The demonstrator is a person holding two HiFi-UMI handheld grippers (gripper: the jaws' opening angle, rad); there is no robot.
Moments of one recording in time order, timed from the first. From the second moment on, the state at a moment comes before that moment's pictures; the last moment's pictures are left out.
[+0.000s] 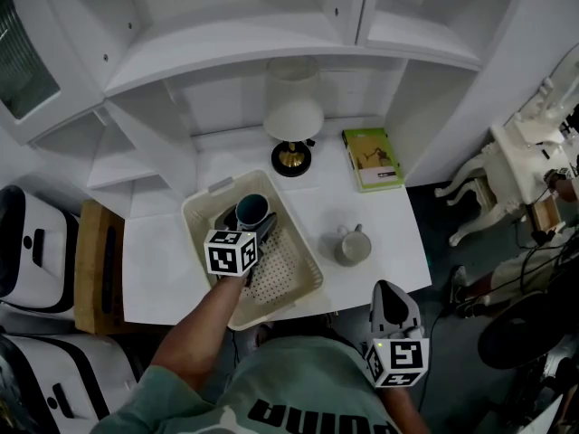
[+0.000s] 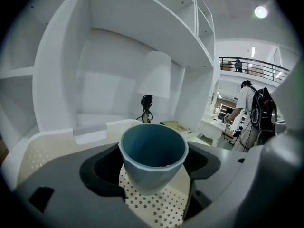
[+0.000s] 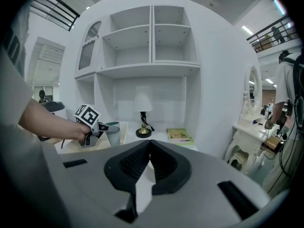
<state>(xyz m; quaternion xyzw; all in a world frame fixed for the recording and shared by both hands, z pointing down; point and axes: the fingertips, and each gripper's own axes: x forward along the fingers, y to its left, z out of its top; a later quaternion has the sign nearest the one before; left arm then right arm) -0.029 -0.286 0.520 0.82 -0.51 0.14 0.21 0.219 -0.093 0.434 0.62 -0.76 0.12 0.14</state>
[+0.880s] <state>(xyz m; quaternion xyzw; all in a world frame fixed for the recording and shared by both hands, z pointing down) -0.027 -0.311 0.575 0.81 -0.53 0.16 0.20 0.238 -0.116 0.444 0.61 -0.76 0.13 0.17</state>
